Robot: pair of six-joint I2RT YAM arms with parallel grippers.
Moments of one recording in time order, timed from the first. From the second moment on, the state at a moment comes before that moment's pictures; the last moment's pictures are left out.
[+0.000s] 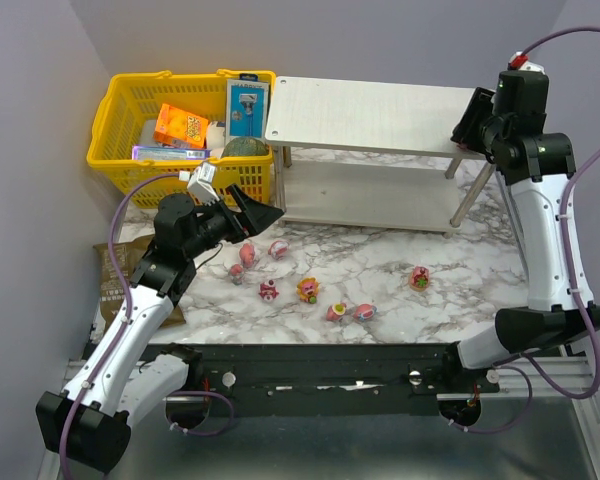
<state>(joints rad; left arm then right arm) -0.33 0.89 0.82 -0.11 0.43 -0.84 0.10 1.49 1.93 -0.92 0.27 0.32</state>
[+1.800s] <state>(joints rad) -0.34 0.83 0.82 -0.05 0.45 -0.81 0.09 1.25 1.80 -0.85 0.00 0.20</state>
